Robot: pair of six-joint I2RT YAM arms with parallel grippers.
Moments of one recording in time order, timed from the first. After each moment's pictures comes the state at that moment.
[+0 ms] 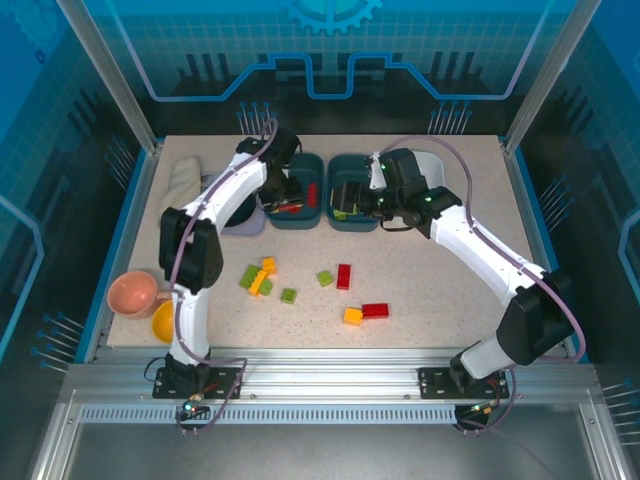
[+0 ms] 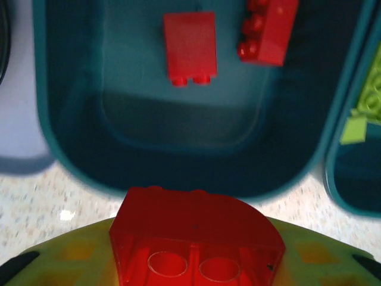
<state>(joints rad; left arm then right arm) -0.34 2.14 1.99 -1.18 0.06 -0.59 0.49 1.51 1.31 -0.51 -0.31 0.62</state>
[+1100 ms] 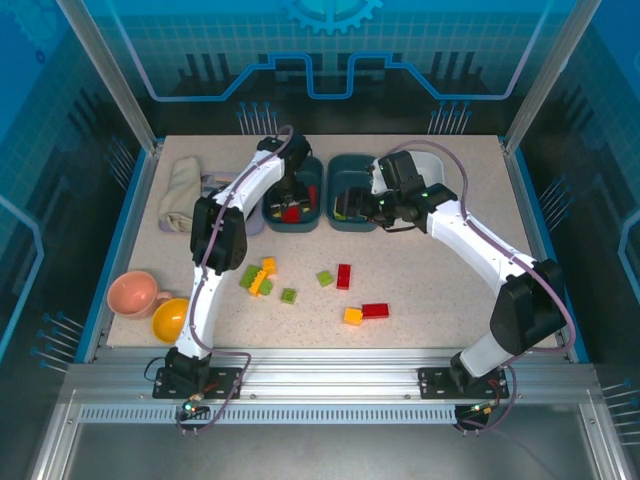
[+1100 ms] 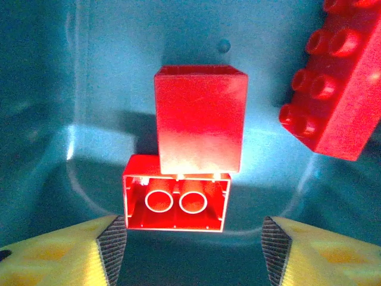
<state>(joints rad) -0.34 2.42 2.26 -1.31 0.02 -0.61 0.47 1.56 1.32 -0.59 -0.34 0.61</state>
